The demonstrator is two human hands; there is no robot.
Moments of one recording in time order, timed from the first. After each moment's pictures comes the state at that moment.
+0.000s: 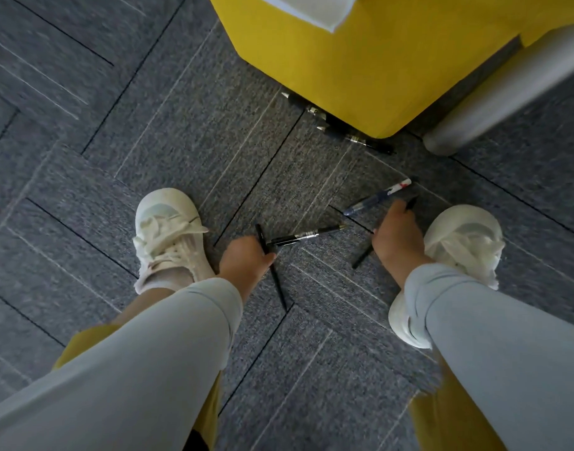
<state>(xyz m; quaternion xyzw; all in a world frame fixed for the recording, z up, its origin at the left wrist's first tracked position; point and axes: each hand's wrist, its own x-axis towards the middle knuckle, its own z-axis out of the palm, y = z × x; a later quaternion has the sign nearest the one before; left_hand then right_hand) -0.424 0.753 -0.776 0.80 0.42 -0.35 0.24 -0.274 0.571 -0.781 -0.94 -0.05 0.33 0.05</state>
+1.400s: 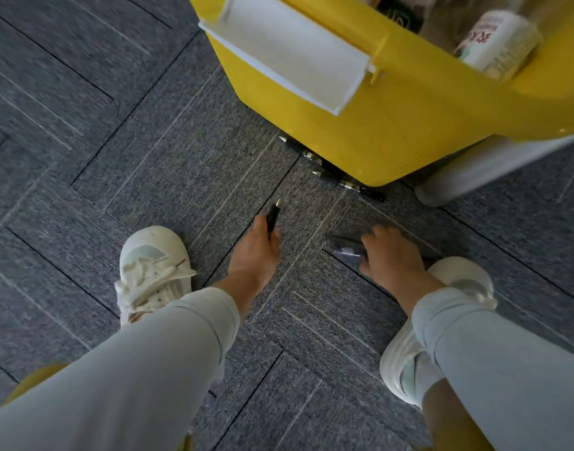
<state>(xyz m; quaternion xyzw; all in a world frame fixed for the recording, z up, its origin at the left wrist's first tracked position) -0.359 0.766 -0.762 0.83 0.38 -0.14 0.38 -0.229 0.588 -0.764 -0.87 -0.35 0.31 -0.13</state>
